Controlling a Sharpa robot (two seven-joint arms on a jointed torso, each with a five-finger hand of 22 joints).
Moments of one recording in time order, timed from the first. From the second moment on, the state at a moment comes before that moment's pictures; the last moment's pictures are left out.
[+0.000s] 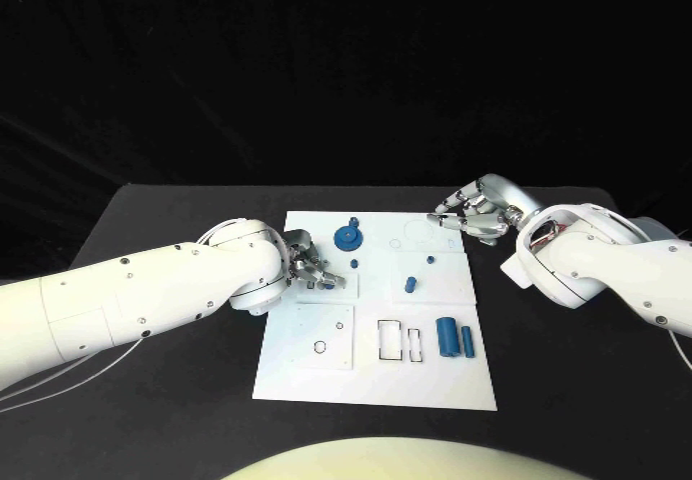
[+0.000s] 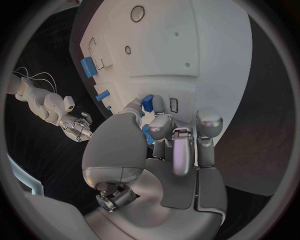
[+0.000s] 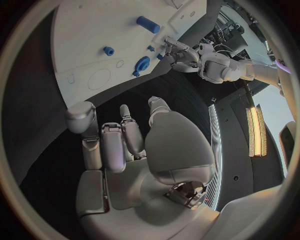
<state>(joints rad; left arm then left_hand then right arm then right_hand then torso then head) 1.18 -0.69 -0.05 1.53 -1.13 -0.07 -0.69 1.10 -0.12 0.06 0.29 0.20 1.09 -0.01 0.69 0.25 1.42 -0.07 1.11 0.99 1.47 -0.11 1.56 1.31 0.12 1.26 0.00 1.28 0.96 1.27 -0.95 -0.12 1.62 -1.06 -0.48 -0.16 1.21 -0.06 -0.07 0.29 0.52 0.99 0.14 0.10 0.22 1.37 0.05 1.35 1.31 1.47 -0.01 1.41 1.30 0.10 1.33 0.08 0.99 1.12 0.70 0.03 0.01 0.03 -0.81</state>
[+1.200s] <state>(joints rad) 1.19 -0.73 -0.01 1.54 -1.01 -0.07 -0.68 1.10 -0.11 -0.06 0.30 0.20 1.04 0.02 0.68 0.24 1.36 -0.05 1.01 0.86 1.47 -0.11 1.53 1.31 0.12 1.21 0.01 1.23 0.86 1.26 -0.95 -0.12 1.61 -1.06 -0.48 -0.15 1.20 -0.05 -0.08 0.29 0.52 0.99 0.14 0.10 0.22 1.37 0.05 1.35 1.31 1.47 -0.01 1.41 1.30 0.10 1.33 0.08 0.99 1.12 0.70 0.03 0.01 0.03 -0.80</state>
